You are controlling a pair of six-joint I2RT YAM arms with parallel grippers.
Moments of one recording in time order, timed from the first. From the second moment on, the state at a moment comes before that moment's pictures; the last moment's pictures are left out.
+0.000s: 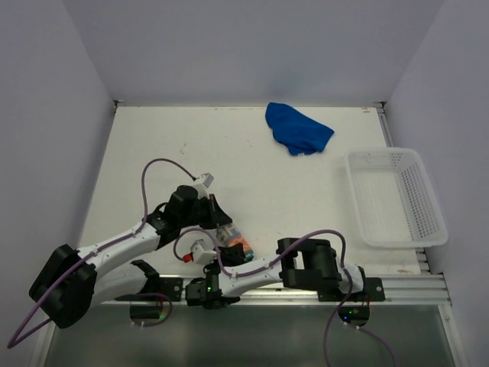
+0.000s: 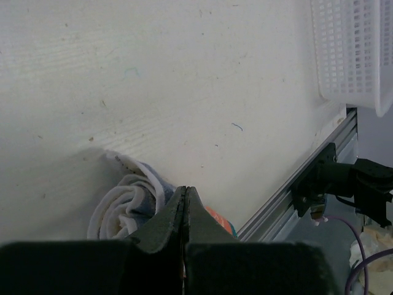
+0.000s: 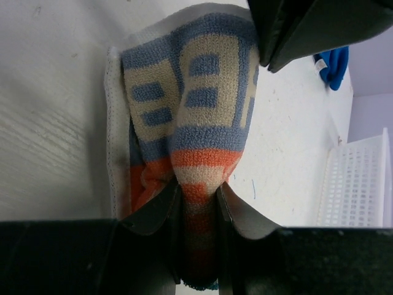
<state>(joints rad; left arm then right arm) -0.64 1.10 0.45 0.06 0.28 -0.76 1.64 2.14 1.40 -0.92 1.16 0.73</state>
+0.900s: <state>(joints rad) -0.75 1.13 0.18 0.40 0.23 -0.92 1.66 2.17 1.42 -0.99 1.13 0.70</state>
